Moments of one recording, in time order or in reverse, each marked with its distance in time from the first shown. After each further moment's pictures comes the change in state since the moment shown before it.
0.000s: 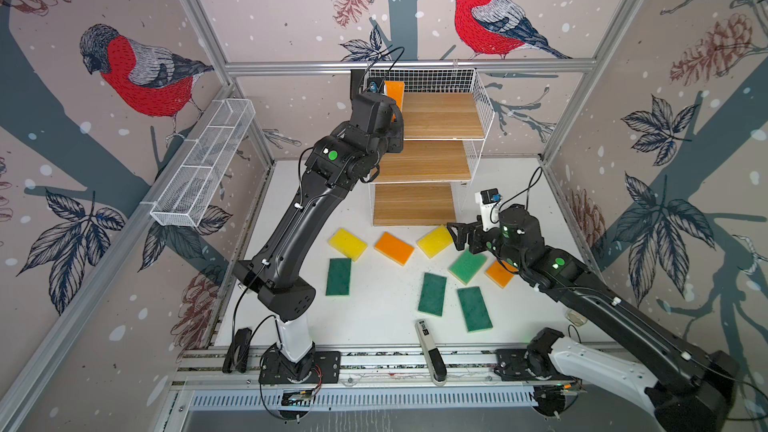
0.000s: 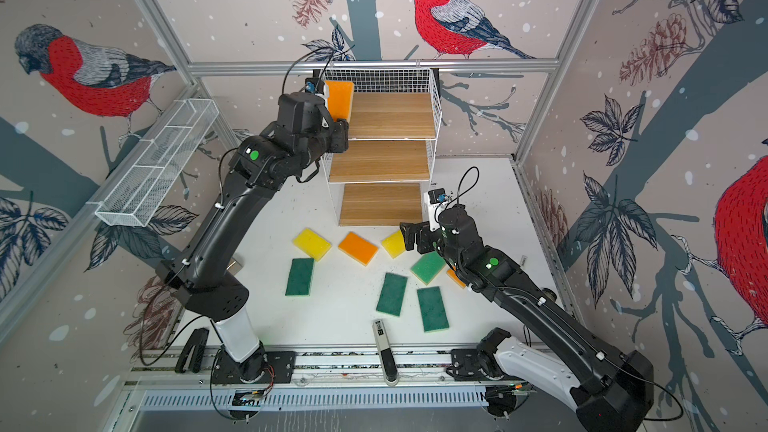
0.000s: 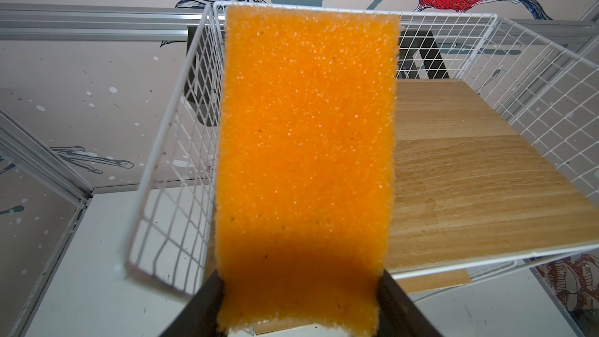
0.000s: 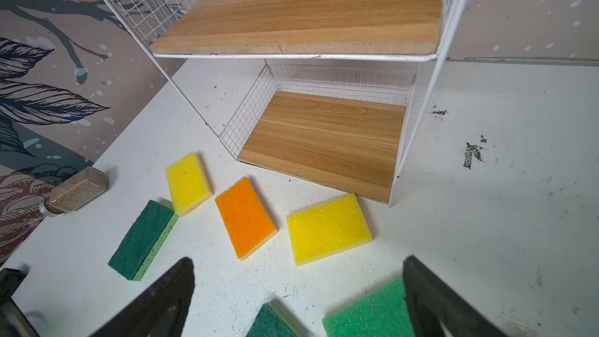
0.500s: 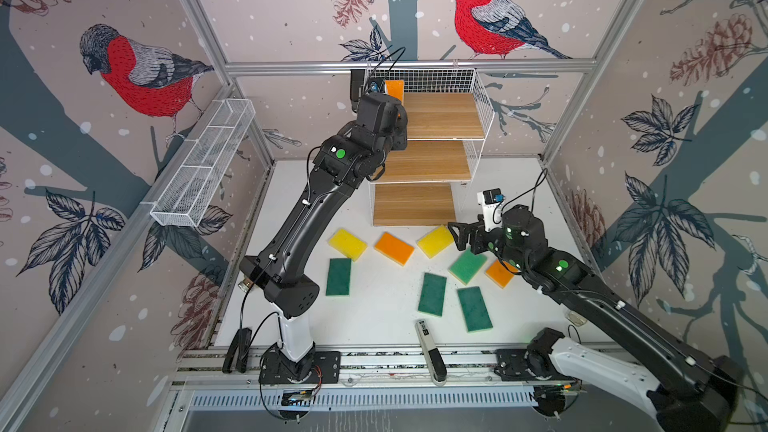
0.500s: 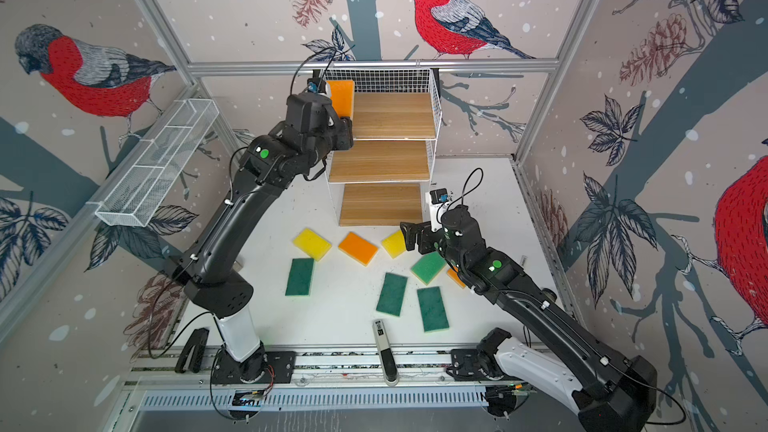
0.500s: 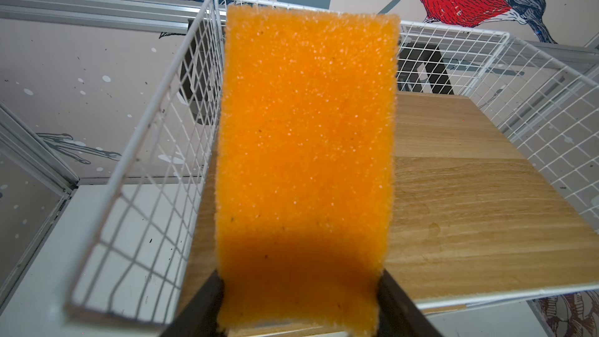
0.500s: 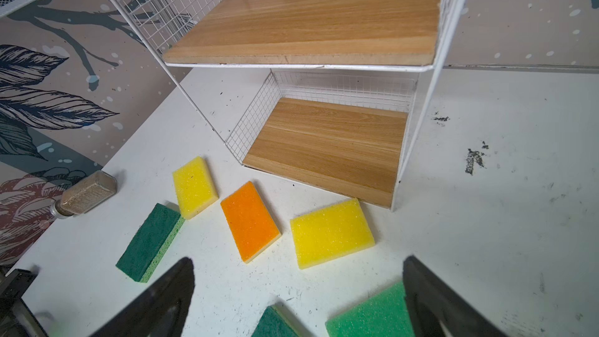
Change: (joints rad) left arm 0.000 0.029 0.000 0.031 -0.029 -0.059; right arm 0.000 -0.029 -0.008 0.006 -0.007 0.000
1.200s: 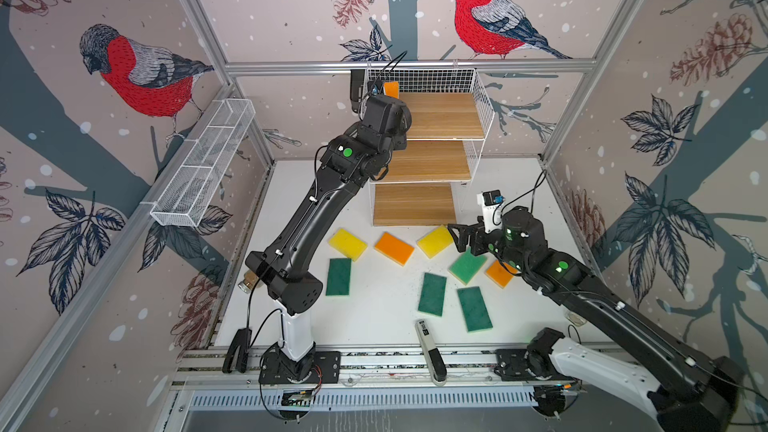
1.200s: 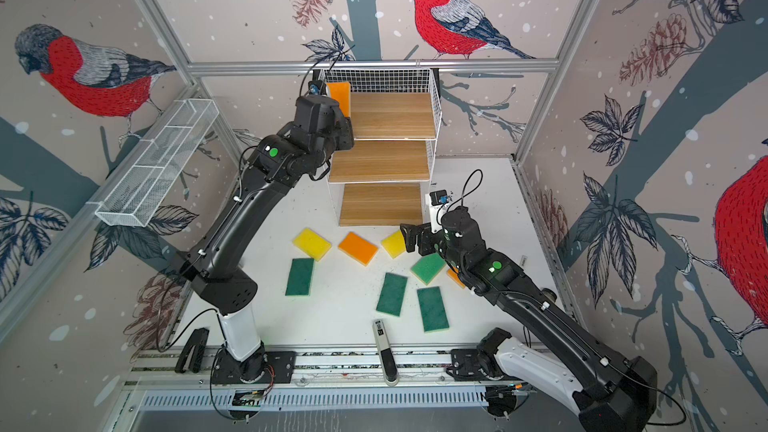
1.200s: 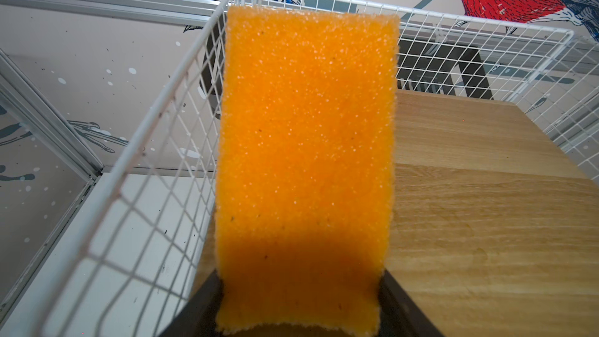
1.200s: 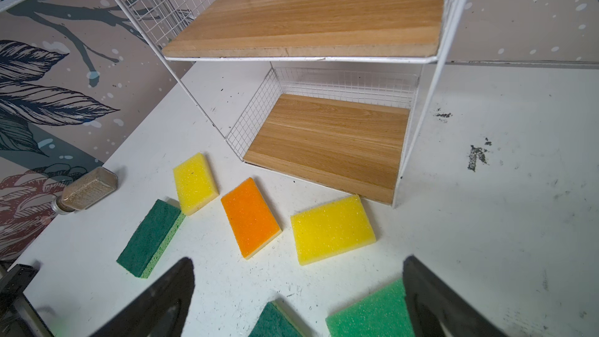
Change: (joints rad) left arm -0.001 0.030 -0.002 0.000 -0.082 -0.034; right arm 0.000 -0.004 -0.013 0.001 -0.008 0.000
